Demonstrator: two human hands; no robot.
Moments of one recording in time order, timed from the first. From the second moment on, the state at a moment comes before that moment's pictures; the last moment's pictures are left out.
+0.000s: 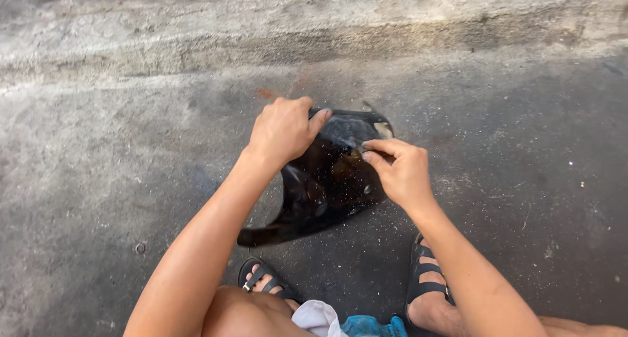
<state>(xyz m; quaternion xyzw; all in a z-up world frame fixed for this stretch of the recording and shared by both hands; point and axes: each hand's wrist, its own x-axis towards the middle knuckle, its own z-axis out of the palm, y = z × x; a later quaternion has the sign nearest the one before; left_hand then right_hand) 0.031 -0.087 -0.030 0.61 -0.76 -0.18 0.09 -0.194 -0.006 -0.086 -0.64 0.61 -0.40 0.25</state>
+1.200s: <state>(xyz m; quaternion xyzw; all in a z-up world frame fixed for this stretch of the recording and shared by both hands) 0.020 -0.066 -0.030 0.58 -0.78 -0.17 0.12 -0.174 -0.007 -0.090 -0.69 0.52 -0.44 0.25</state>
